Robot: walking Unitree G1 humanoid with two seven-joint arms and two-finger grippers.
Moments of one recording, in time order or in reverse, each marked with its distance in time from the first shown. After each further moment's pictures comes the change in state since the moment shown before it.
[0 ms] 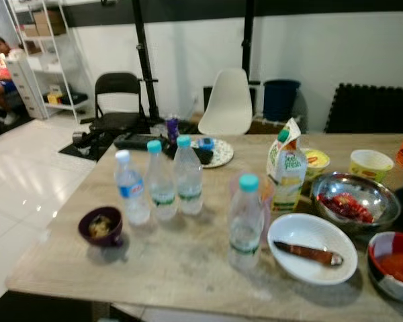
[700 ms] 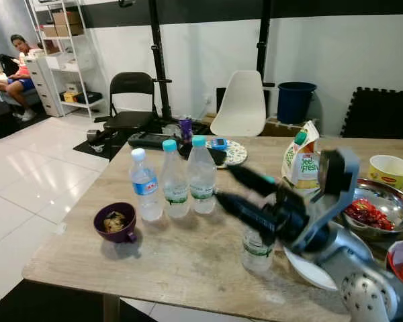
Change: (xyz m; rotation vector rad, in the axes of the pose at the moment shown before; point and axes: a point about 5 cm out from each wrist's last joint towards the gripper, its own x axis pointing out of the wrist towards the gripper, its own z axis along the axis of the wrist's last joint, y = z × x) left arm -0.003 0.003 -0.007 0.009 0.015 -0.001; right arm -0.053 0.054 0.243 -0.523 -0.866 0.023
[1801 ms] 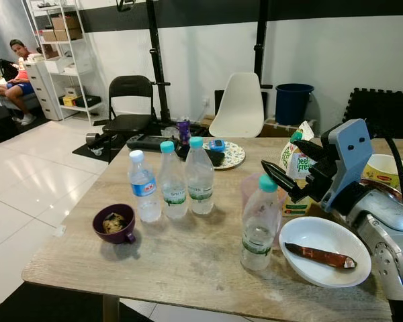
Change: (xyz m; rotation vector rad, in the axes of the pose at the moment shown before) left arm 0.001 -0.001 0.002 0.008 0.003 -0.010; right arm -0.036 -0.062 0.026 -0.492 0.387 -0.522
